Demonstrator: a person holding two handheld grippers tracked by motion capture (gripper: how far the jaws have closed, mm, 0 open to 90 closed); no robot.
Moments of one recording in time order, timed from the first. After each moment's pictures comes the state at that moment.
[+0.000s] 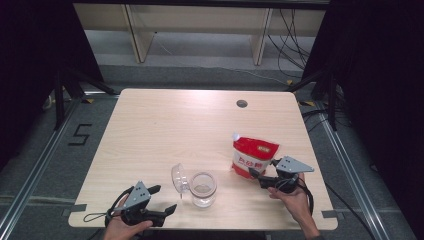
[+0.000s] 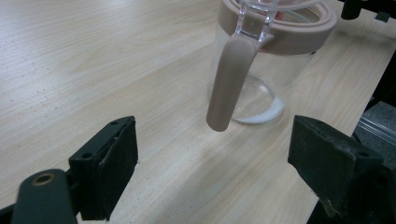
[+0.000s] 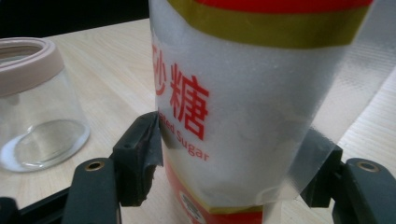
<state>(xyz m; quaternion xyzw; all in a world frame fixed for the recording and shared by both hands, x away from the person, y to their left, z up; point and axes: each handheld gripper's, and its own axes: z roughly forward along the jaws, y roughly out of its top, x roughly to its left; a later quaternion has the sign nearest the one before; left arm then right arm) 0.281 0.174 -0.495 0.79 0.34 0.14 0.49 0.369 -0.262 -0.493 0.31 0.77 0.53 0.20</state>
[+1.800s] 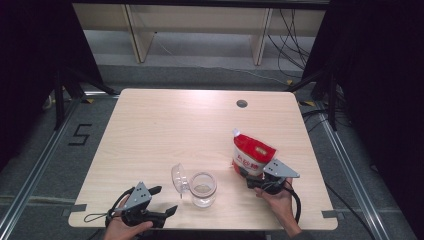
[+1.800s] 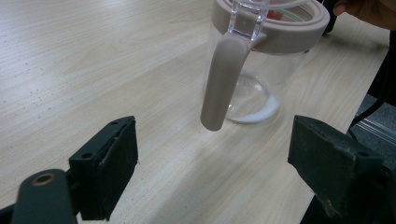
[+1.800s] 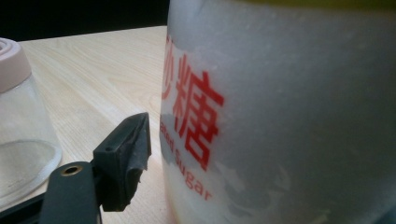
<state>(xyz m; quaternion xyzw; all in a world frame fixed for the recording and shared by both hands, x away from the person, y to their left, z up) 0.278 0.172 -0.495 0.79 0.35 0.13 0.49 0.372 -0.230 -0.512 0.31 0.74 0.54 0.27</state>
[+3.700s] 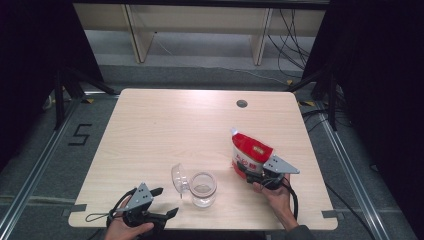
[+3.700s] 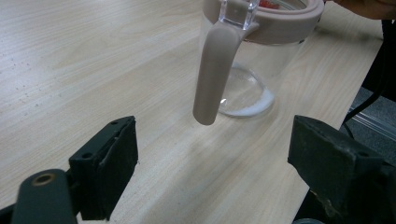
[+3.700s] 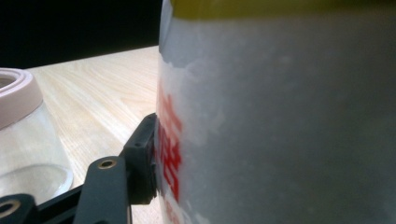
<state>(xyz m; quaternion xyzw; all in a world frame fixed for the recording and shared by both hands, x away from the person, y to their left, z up) 0.278 0.169 -0.498 0.79 0.34 0.12 0.49 0.383 -0.229 -0.510 0.29 0.73 0.57 0.25</state>
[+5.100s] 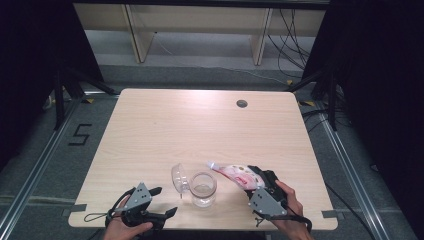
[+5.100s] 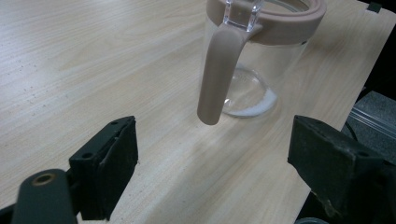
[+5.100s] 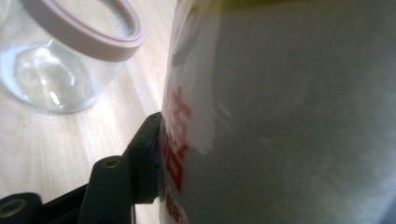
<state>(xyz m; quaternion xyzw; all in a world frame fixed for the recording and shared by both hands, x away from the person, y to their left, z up) 0.278 0.173 -0.496 0.80 0.34 0.13 0.48 0.289 -0.199 -0.449 0.07 0.82 0.34 0.45</state>
